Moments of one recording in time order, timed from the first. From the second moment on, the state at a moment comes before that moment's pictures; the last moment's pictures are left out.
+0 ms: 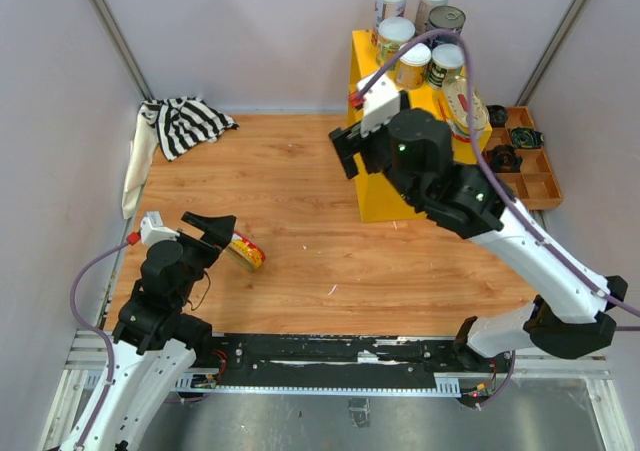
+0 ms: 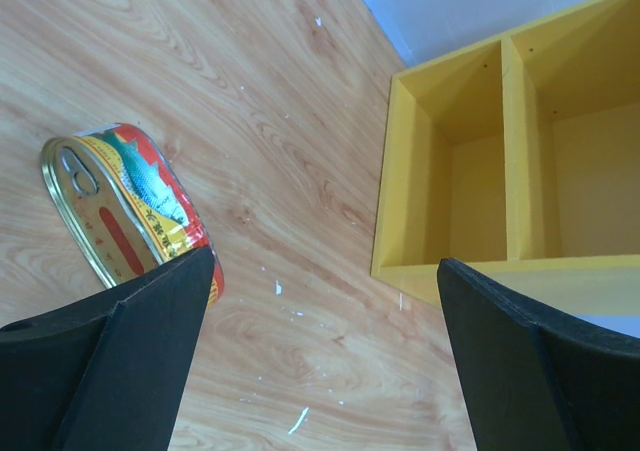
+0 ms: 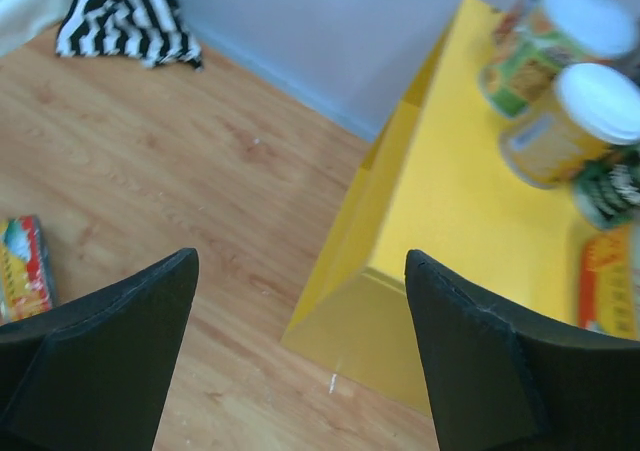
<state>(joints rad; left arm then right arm) -0.35 0.29 0.52 -0.52 -0.30 -1.02 0.96 1.35 1.83 -0.66 0.55 -0.14</state>
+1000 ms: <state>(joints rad) -0.35 0.23 0.51 -0.62 -0.39 -1.11 1.12 1.78 1.34 -0.23 0.00 0.18</state>
